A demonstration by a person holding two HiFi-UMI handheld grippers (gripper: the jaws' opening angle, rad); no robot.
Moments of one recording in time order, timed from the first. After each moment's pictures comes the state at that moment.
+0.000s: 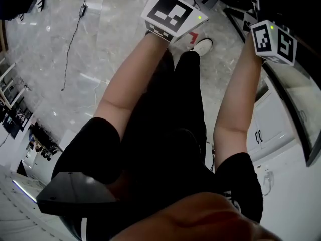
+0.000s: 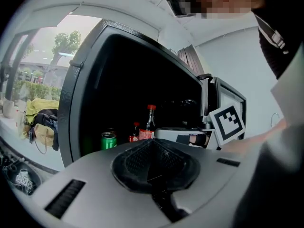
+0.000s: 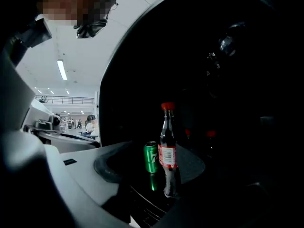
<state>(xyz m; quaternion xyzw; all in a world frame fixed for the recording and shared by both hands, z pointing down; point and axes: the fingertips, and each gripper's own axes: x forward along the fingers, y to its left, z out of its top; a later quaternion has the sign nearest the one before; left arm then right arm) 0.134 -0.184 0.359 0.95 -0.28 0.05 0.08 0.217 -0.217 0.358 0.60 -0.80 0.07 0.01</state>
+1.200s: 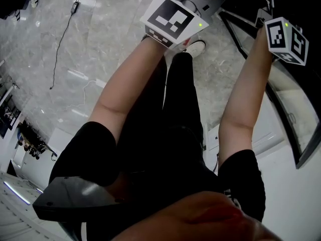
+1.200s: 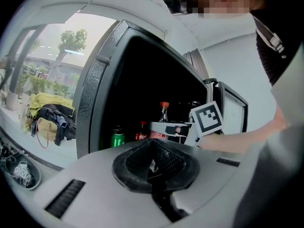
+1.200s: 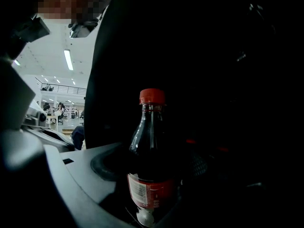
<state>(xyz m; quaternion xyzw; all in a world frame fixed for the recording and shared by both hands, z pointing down) 0.111 -0.197 0.365 0.95 -0.29 0.04 0.11 0.217 -0.275 0.348 0.59 -0.80 0.03 0.05</state>
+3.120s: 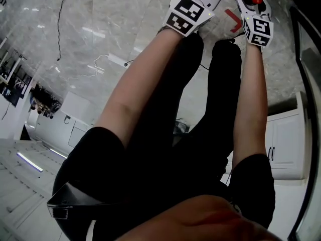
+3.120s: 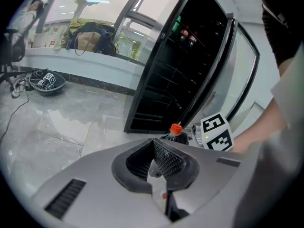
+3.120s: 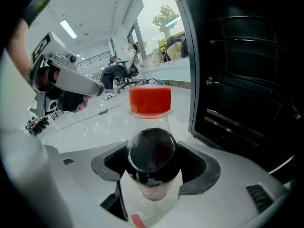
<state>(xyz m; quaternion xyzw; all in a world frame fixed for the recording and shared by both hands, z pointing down) -0.070 -0.045 0.885 0.87 -0.30 0.25 0.31 0.006 -0.046 0.972 0.41 -0.82 0.26 0.29</state>
